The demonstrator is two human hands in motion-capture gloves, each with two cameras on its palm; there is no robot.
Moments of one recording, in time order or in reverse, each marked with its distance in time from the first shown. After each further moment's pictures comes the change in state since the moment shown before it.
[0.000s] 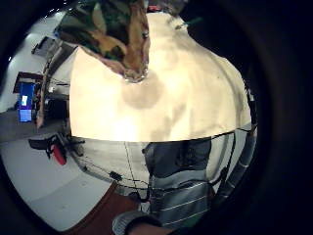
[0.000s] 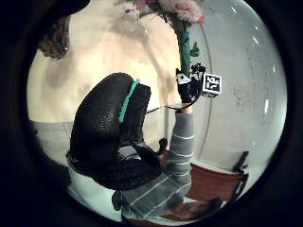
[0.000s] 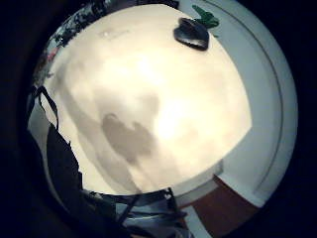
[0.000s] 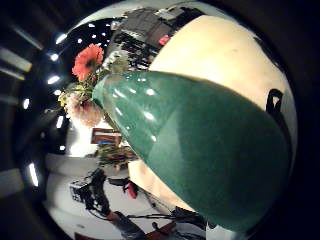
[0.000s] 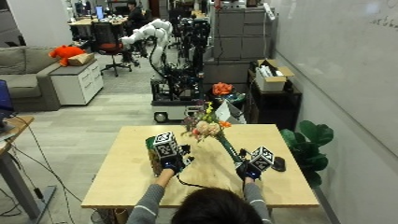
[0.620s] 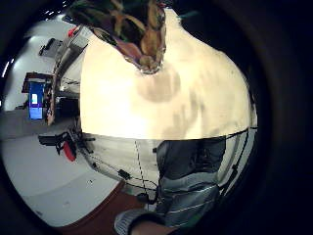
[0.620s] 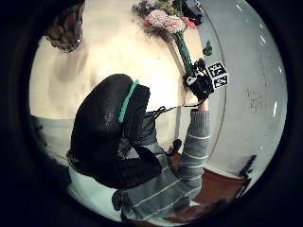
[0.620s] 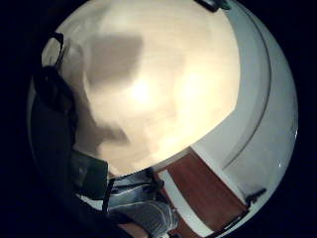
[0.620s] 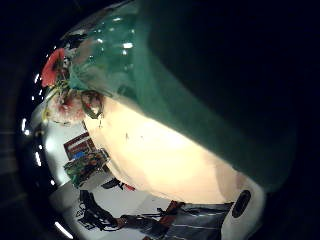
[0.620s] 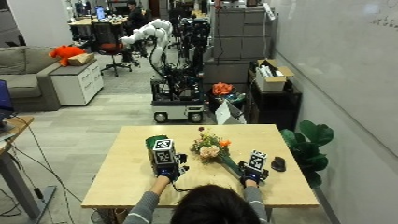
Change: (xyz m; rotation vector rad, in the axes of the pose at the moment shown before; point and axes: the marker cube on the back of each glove) left arm -0.033 0.015 0.026 -0.013 -0.177 -0.038; right arm 0.040 0.016 0.039 -0.431 0.400 0.157
